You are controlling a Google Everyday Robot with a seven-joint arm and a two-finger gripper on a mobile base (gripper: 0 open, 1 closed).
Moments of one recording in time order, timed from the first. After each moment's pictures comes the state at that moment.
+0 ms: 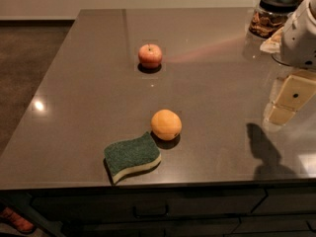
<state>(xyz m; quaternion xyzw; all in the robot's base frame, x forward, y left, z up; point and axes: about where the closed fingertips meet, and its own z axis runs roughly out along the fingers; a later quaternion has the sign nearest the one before) 0.438 -0.217 0.977 -0.60 0.78 -0.03 0.16</state>
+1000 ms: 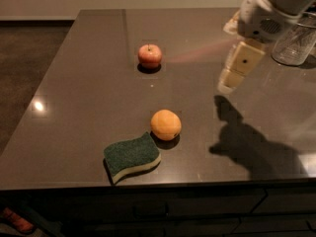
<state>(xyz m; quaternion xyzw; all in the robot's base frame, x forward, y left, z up) 0.530 -0.167 0.977 -0.60 0.77 0.03 0.22</state>
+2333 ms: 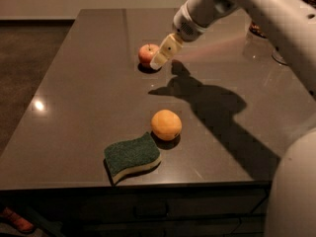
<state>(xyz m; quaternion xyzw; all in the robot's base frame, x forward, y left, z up) 0.699 -0.054 0.920 -0.51 0.79 0.11 0.32</state>
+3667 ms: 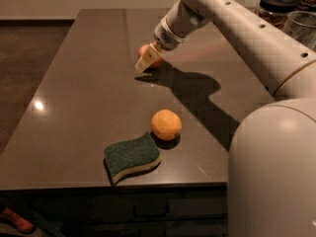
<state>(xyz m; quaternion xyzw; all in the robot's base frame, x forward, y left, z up) 0.737 0.000 0.868 -0.50 0.80 0.15 0.29</state>
